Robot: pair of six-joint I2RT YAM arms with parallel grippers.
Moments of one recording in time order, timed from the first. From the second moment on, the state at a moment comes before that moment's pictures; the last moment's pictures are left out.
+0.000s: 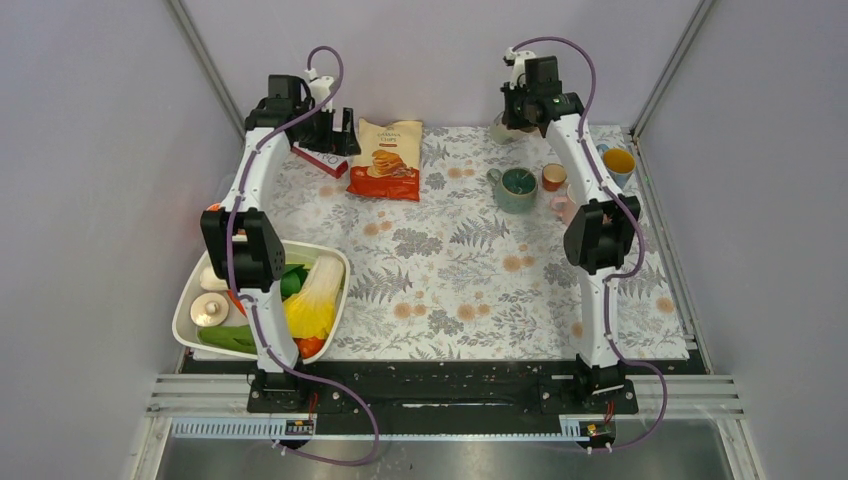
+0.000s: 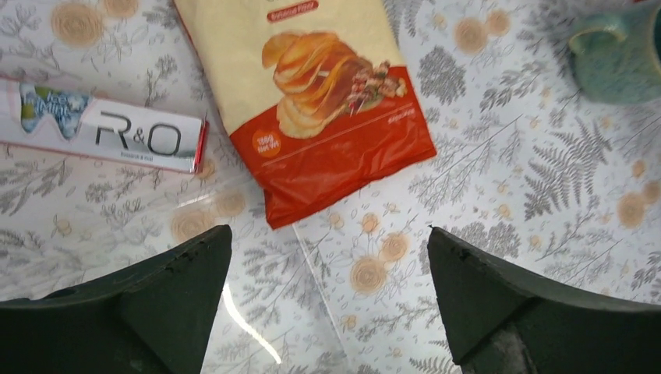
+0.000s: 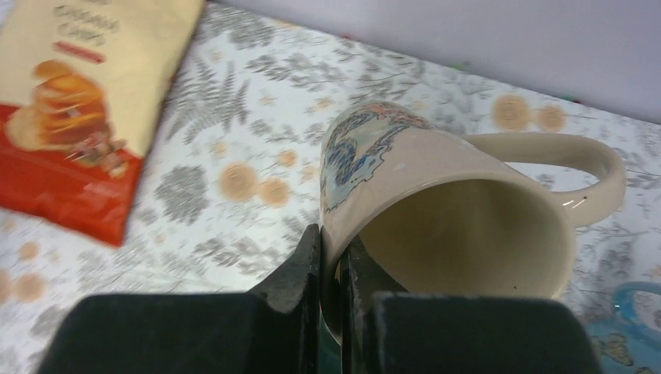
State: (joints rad) left arm -0.02 2.04 2.03 -0.75 0.48 0.10; right arm 0.24 2.26 2.37 -0.70 -0.13 -0.03
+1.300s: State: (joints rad) left arm -0.01 2.01 1.93 -0.86 0.35 0.30; right arm 0.15 2.47 2.52 -0.73 0.04 -0.13
